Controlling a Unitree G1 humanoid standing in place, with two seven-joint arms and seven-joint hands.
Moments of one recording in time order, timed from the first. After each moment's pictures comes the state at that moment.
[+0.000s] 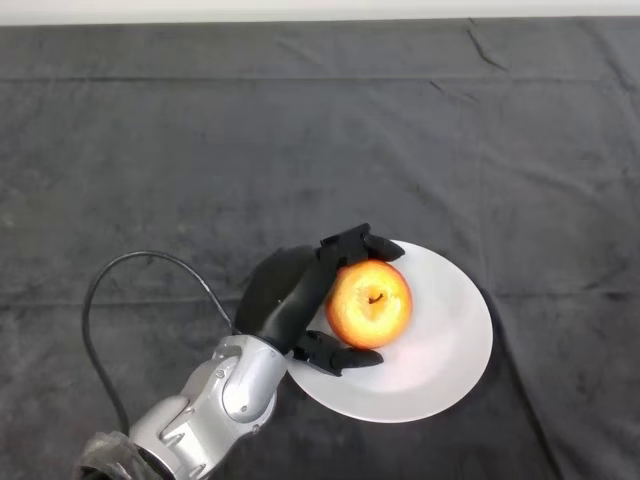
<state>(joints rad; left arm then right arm) -0.50 0.25 -0.69 0.60 0.28 -0.31 0.43 -0.77 -0.45 -0.82 1.22 0.78 0.38 0.42</state>
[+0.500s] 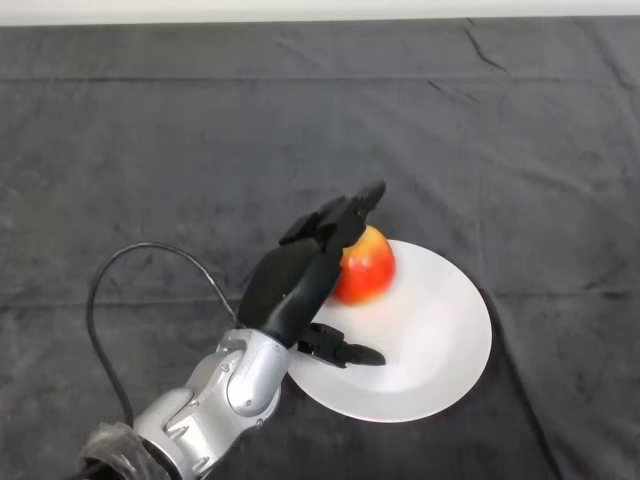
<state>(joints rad) -0.53 0.26 -0.69 0.60 0.27 -0.30 0.43 -0.77 -0.45 -0.82 1.22 0.78 0.38 0.42</state>
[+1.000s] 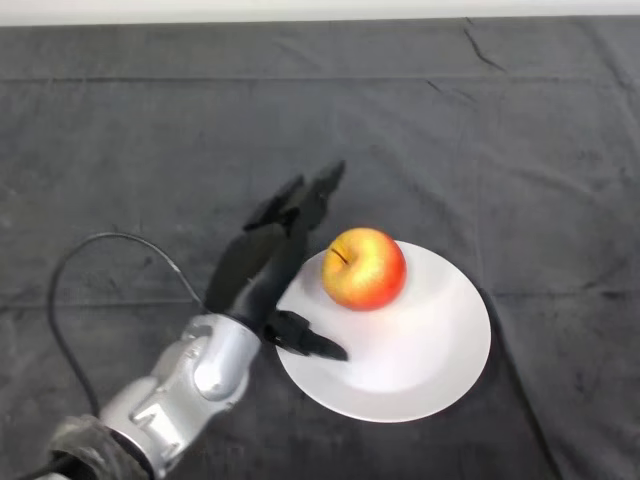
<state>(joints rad) -0.53 0.37 -0.57 0.55 0.24 -0.30 0.40 -0.77 -0.45 -0.82 1.22 0.78 0.38 0.42</state>
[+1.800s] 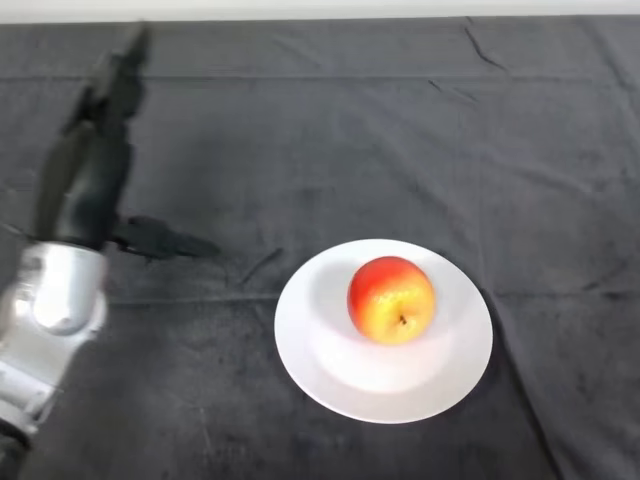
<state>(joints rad) -0.43 0.58 -0.18 0.39 0.14 -0.29 0.39 -0.77 -0.45 -0.82 1.22 0.78 0.38 0.42</state>
